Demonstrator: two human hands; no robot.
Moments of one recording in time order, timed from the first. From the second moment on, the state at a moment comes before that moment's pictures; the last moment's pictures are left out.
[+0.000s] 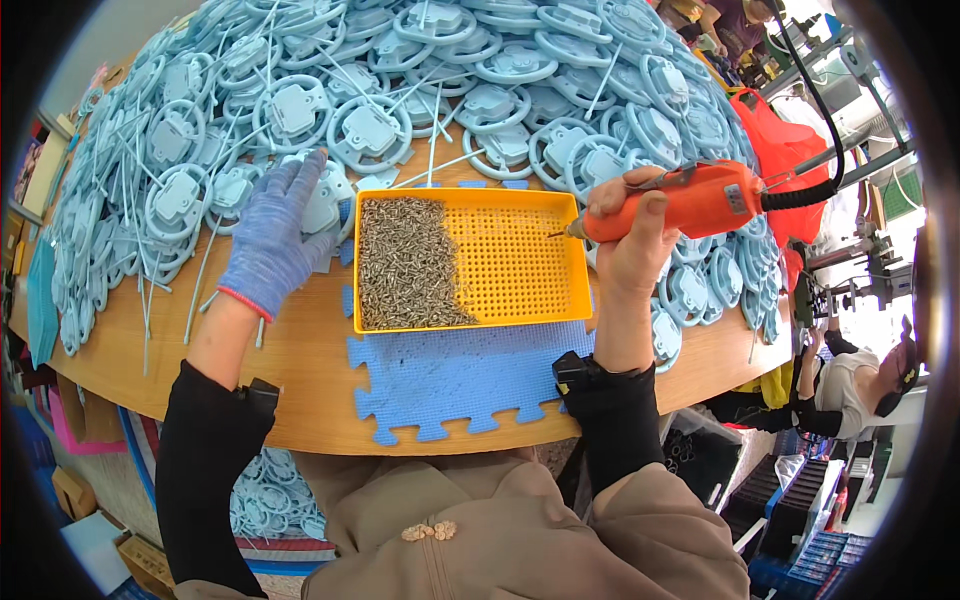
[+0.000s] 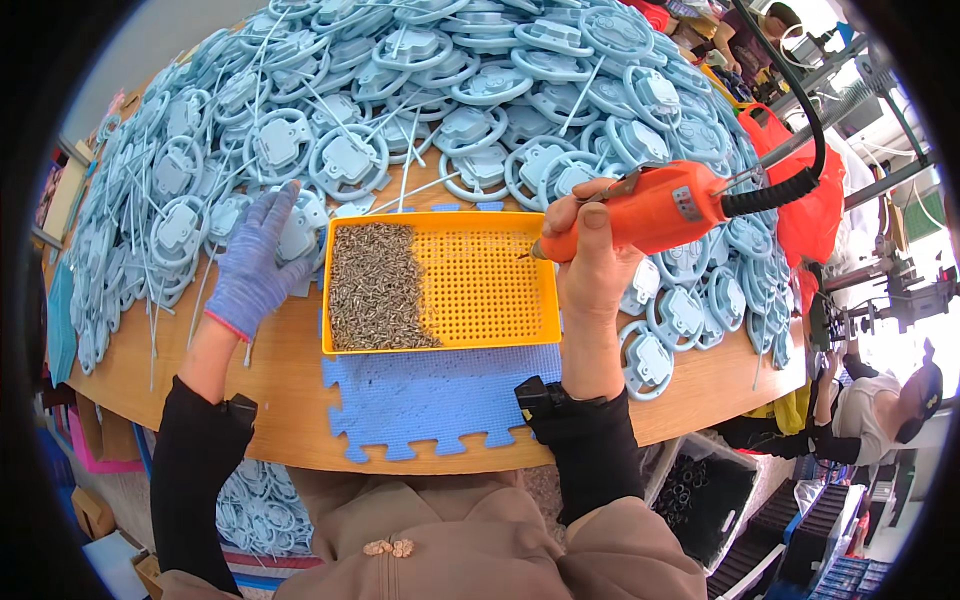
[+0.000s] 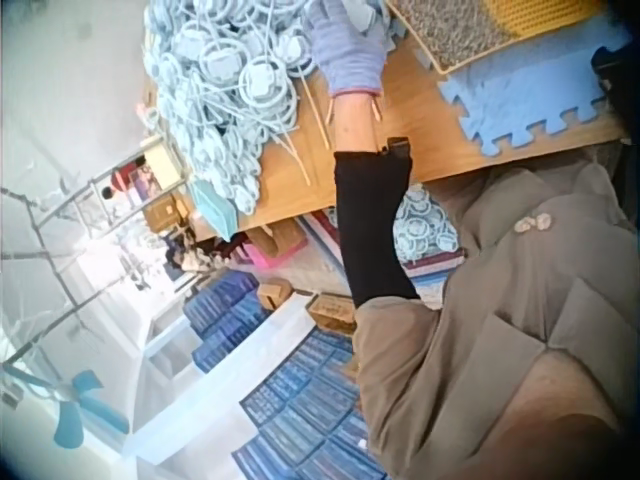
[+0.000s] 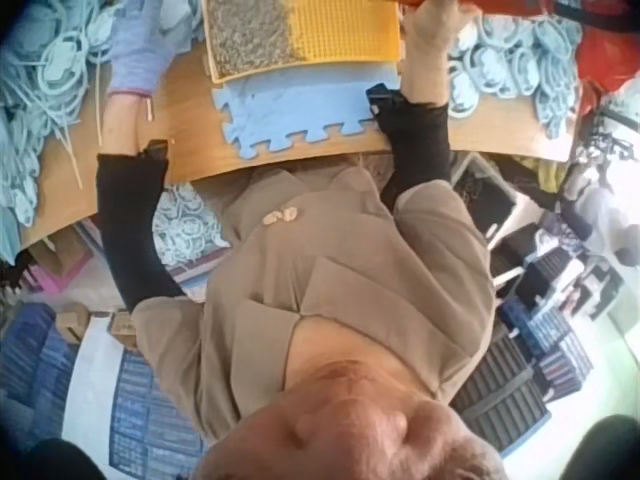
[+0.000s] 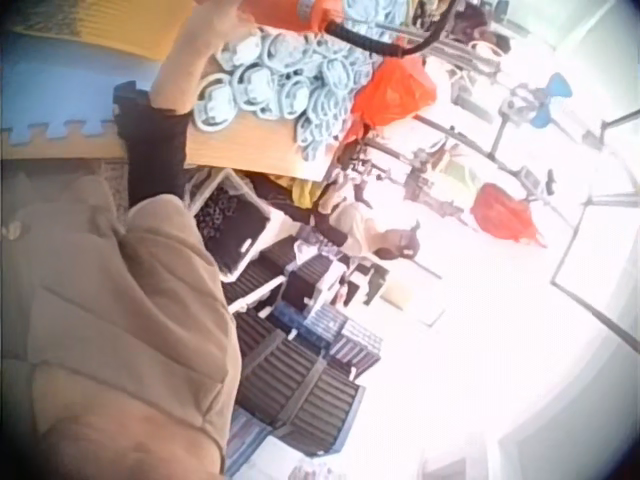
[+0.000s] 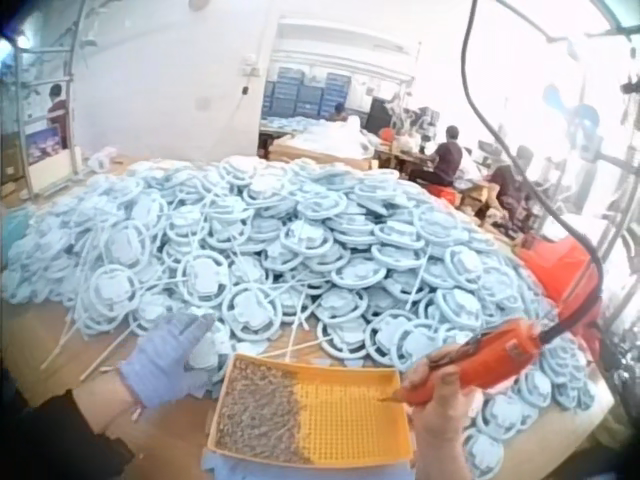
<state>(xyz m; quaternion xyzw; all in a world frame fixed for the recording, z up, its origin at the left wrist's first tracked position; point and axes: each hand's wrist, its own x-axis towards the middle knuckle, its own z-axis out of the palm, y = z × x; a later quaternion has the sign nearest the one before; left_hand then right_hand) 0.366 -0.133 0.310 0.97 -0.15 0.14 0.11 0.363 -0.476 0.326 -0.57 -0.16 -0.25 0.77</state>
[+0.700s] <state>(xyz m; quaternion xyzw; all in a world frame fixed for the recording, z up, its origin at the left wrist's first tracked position) 0.202 -0.209 0.329 0.92 -0.29 0.09 0.23 0.327 -0.454 0.367 -0.57 -0.17 -0.24 0.77</state>
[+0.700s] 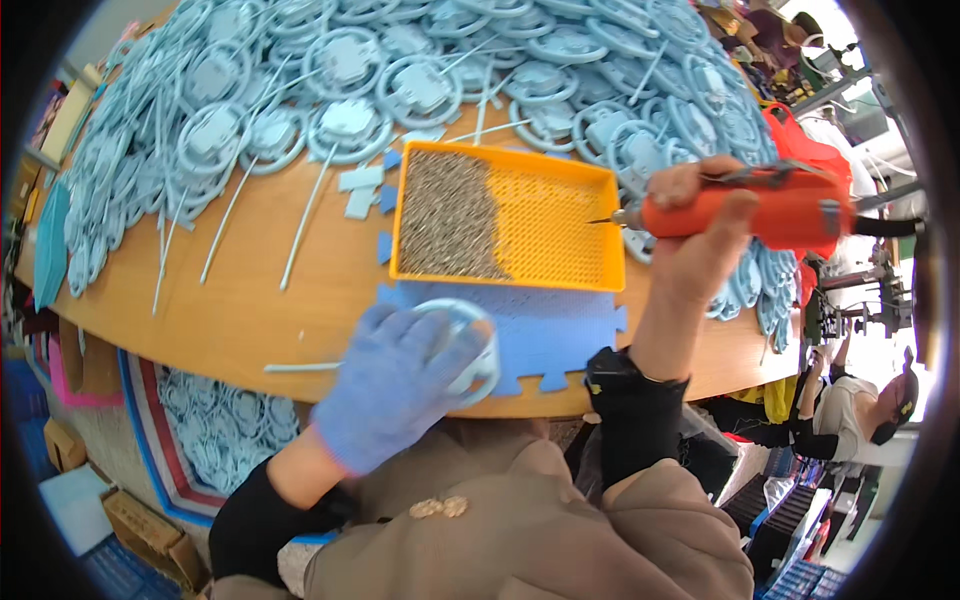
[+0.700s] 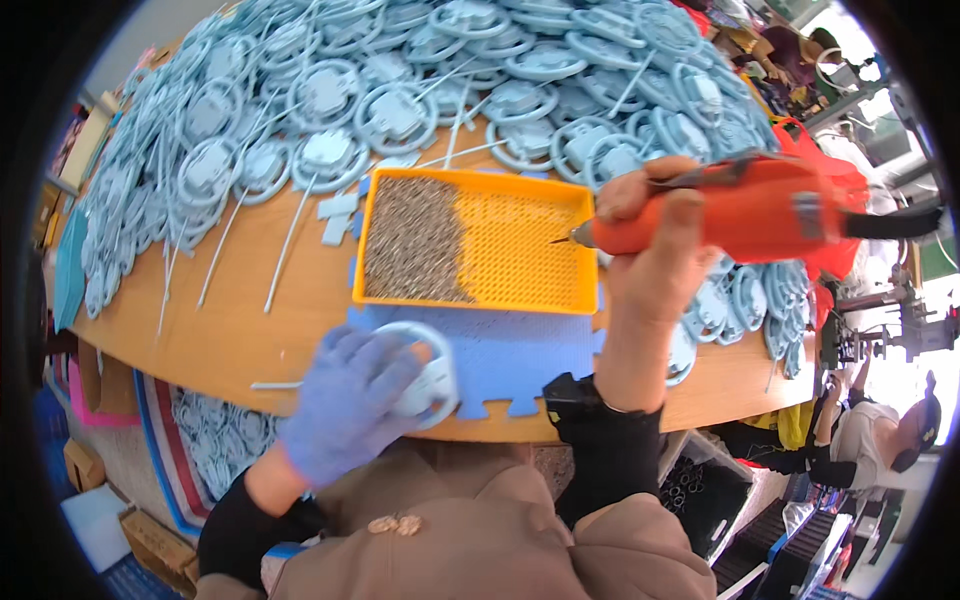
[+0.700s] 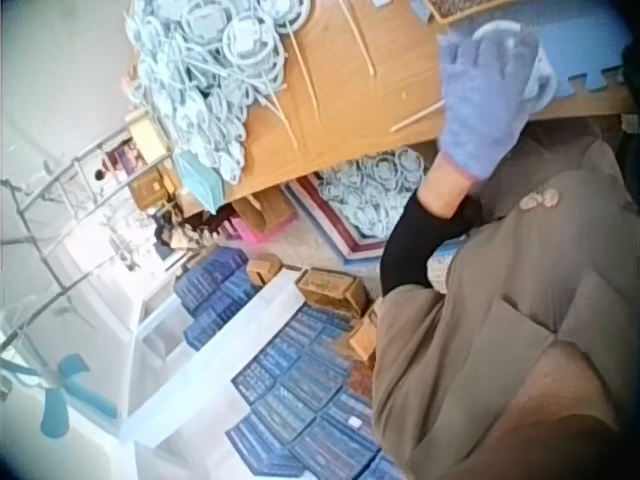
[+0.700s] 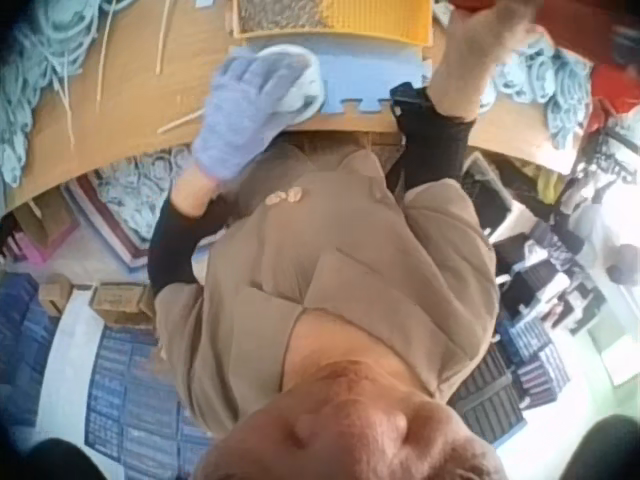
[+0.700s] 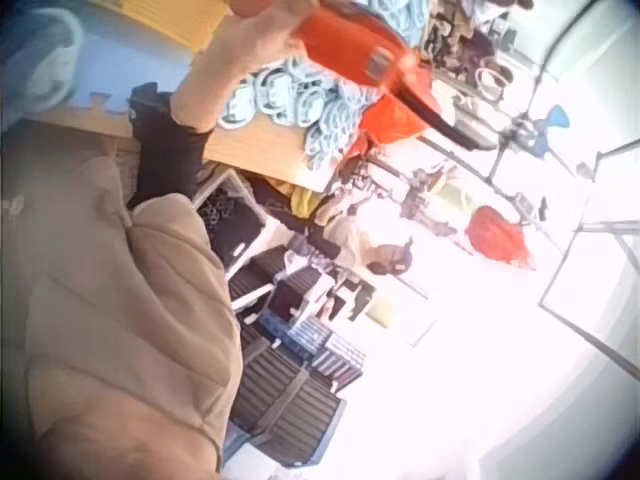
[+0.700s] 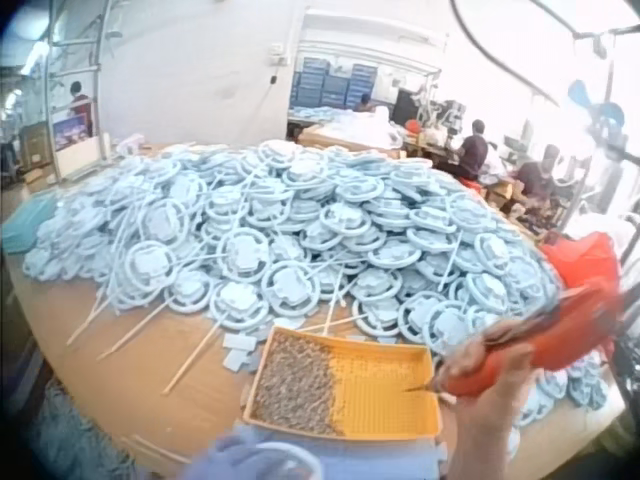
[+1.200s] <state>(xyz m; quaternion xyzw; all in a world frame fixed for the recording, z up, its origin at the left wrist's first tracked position) 0.199 -0.219 0.293 0.92 -0.20 0.13 0.31 0.229 -0.372 0.359 -0.60 -0.26 -0.04 0.76</state>
